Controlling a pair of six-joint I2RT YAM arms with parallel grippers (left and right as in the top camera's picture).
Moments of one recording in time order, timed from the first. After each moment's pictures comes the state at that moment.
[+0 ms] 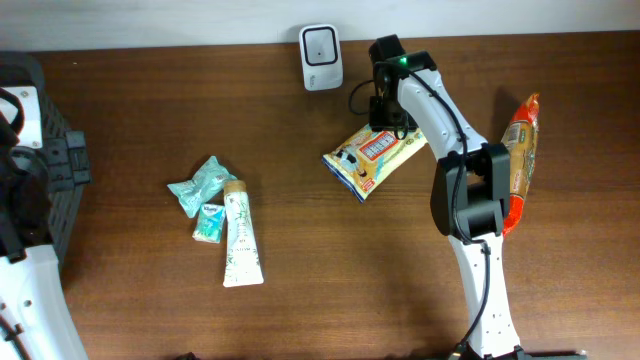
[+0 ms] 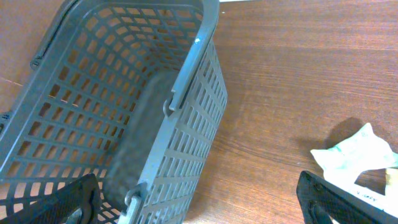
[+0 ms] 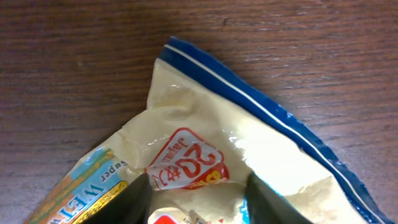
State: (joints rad) left arm 0.37 1.32 1.69 -1.10 -0.21 0.31; right arm 0.24 2.55 2.29 -1.16 0.11 0.31
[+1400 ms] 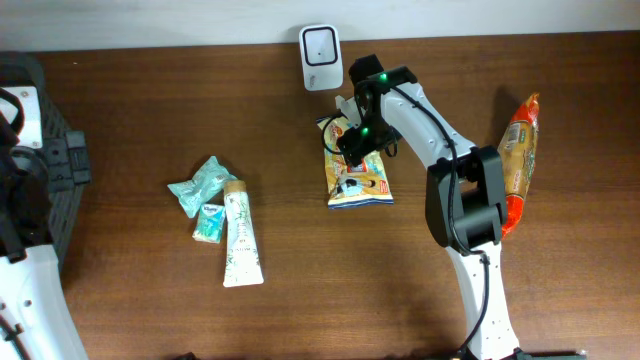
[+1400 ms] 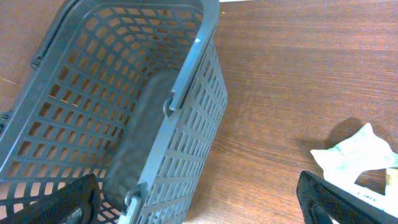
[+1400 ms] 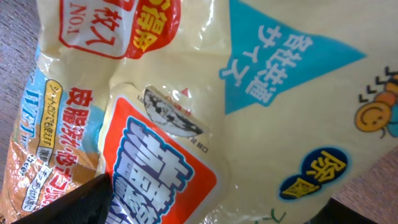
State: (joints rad) left arm 0.37 1.32 1.69 -1.10 -0.21 0.31; right arm 0.32 2.46 2.10 -1.14 -0.10 -0.27
